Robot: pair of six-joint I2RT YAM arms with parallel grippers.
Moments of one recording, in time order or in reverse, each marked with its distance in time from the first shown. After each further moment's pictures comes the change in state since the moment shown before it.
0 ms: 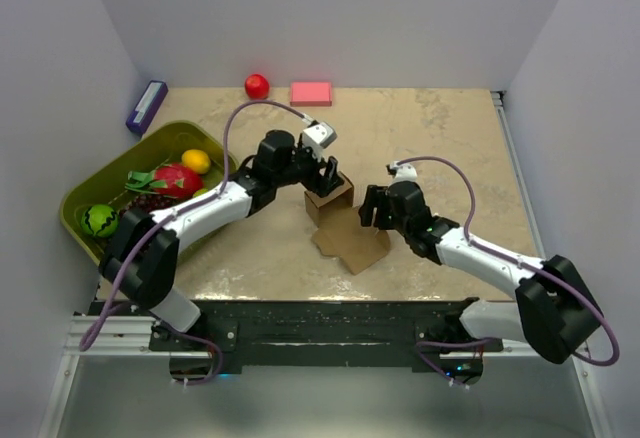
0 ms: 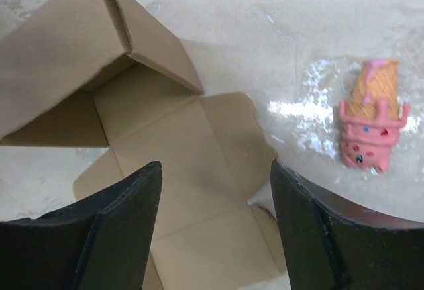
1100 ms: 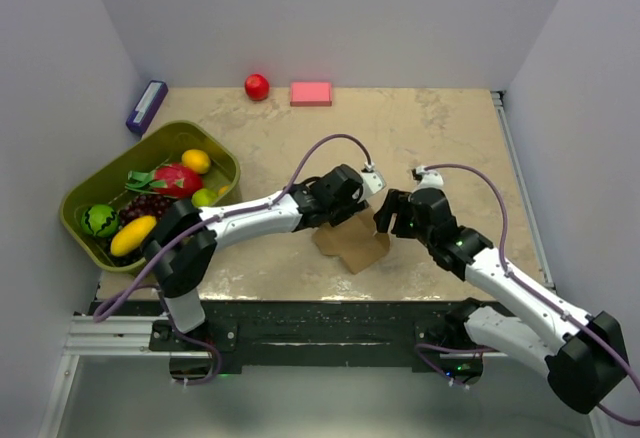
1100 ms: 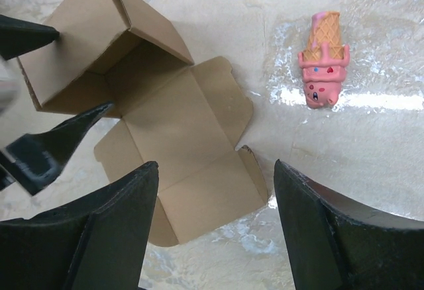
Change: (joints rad) left arm -0.341 0.166 0.208 -0.453 -0.668 0.325; right arm -0.038 -0.315 0.000 -0.334 -0.007 0.087
